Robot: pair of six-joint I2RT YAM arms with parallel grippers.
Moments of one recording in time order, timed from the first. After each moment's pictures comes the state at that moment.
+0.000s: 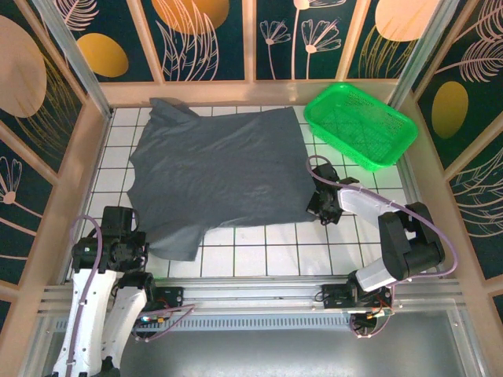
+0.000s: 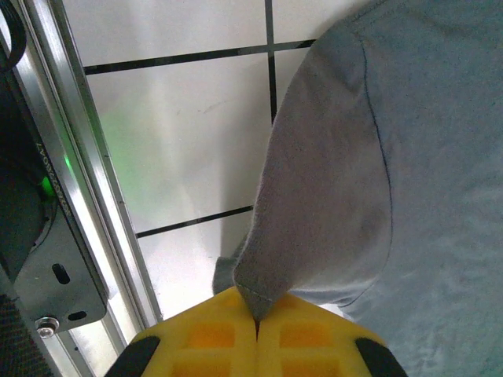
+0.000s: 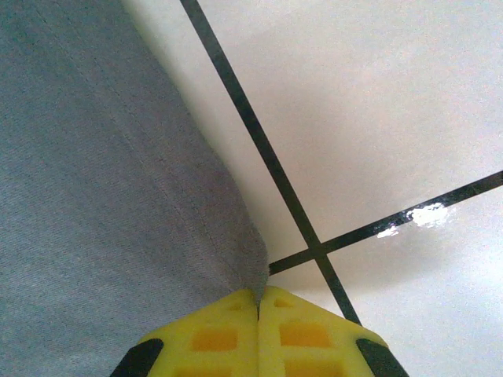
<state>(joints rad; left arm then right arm) -0.04 0.58 0.73 -1.39 0.04 -1.55 0.37 1.49 0.78 -0.64 0.03 0.81</state>
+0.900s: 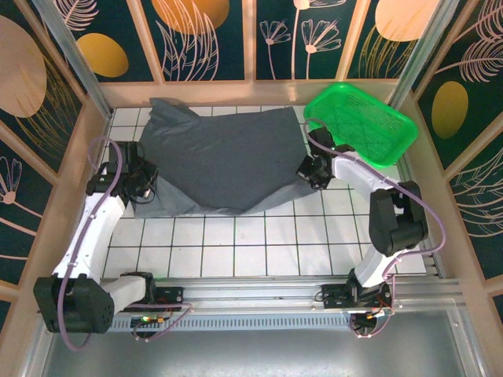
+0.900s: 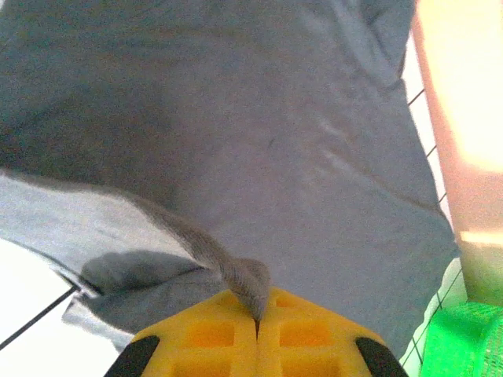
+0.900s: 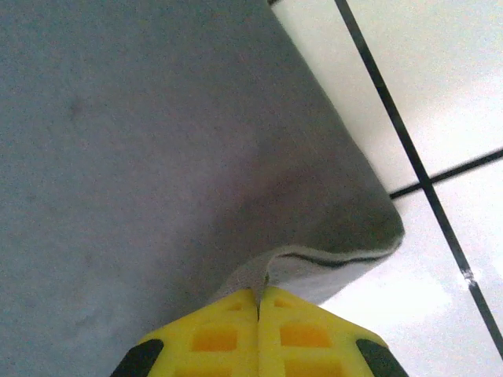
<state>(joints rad) -0.04 1.17 1.02 -0.70 0.03 -1.16 0.34 1.70 1.20 -0.68 -0.05 0.82</state>
